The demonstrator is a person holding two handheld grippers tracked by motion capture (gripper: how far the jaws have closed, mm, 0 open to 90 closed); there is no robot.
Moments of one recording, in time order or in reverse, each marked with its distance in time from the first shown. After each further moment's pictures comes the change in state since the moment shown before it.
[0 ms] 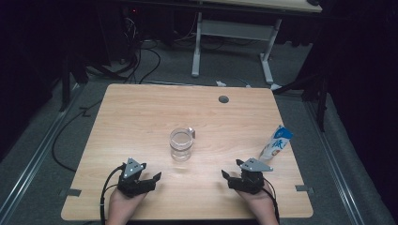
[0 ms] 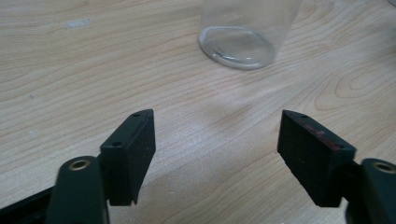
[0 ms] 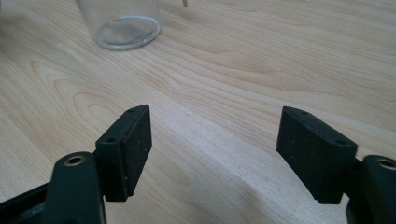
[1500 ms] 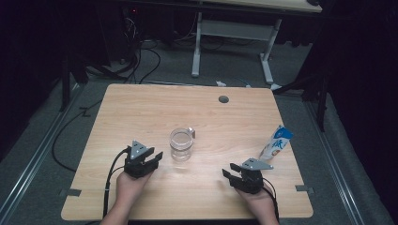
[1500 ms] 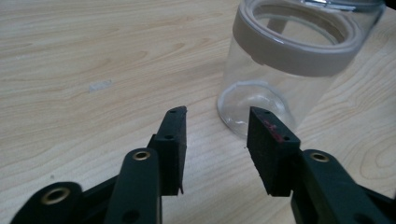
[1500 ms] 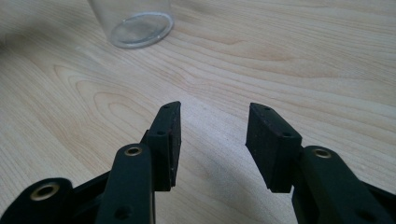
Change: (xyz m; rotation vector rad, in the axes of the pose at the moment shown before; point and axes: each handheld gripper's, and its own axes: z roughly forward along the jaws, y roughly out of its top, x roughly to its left) left arm 0.006 0.051 0.022 -0.056 0.066 -0.009; right arm 0.000 0.000 0.000 0.033 0.063 0.070
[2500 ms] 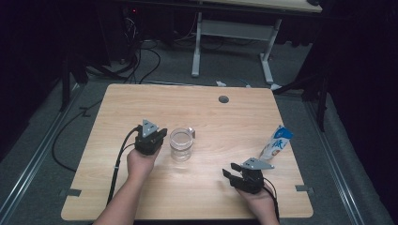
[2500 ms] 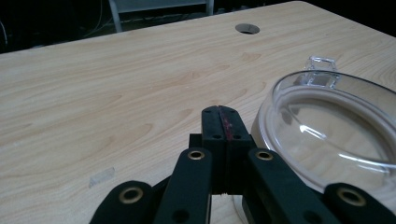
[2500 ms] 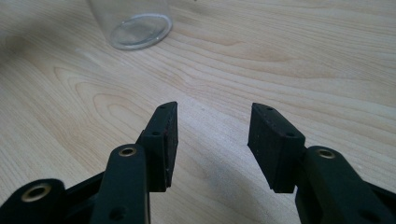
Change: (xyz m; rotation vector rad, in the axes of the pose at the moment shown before) left arm 0.005 0.052 0.040 -0.074 0.016 0.056; right arm -0.001 0.000 -0.001 -0.003 0.002 0.007
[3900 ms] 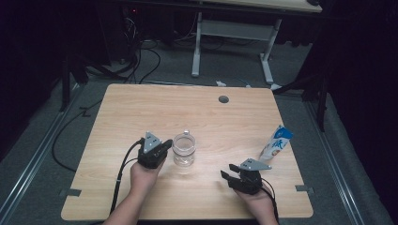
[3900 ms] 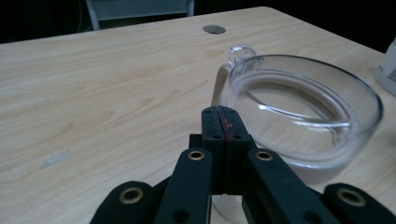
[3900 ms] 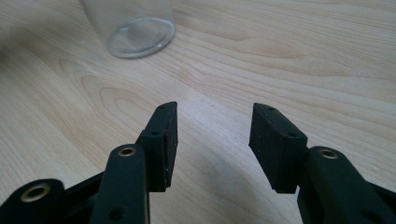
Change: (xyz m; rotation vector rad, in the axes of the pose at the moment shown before) left arm -0.027 -0.019 -0.018 -0.044 -0.058 -0.003; right arm 0.005 0.000 0.003 0.019 0.011 -0.023
